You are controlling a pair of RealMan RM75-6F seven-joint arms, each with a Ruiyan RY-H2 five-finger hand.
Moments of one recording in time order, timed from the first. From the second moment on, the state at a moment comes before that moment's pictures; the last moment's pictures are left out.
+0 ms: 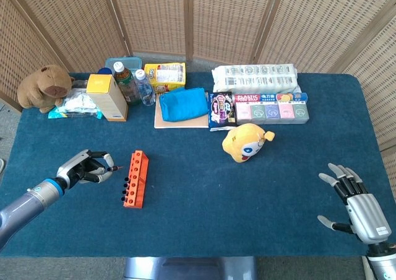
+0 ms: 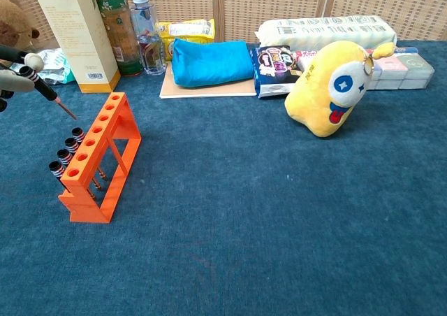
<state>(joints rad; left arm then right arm) -0.60 -0.90 -0.20 -1.80 1.35 0.45 -1.30 0.10 -1.04 -0.03 -1.61 -1.72 1.55 0.26</state>
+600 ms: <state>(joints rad) -0.58 -0.93 -0.23 -1.80 1.33 0.44 -1.37 0.10 -1.04 -0.03 -1.61 -1.71 1.54 0.25</state>
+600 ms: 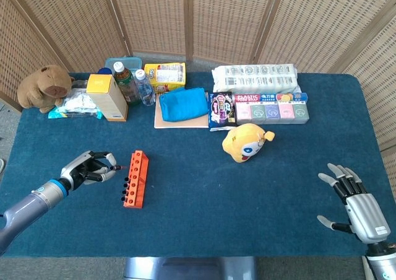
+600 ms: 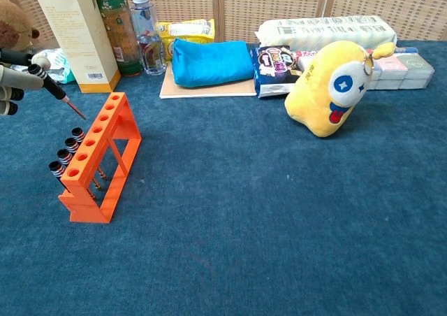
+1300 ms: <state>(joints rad) -0.58 -0.95 -0.22 -1.79 1.39 0.41 -1.44 0.10 -1.04 -0.03 -1.62 -1.71 1.55 0.25</state>
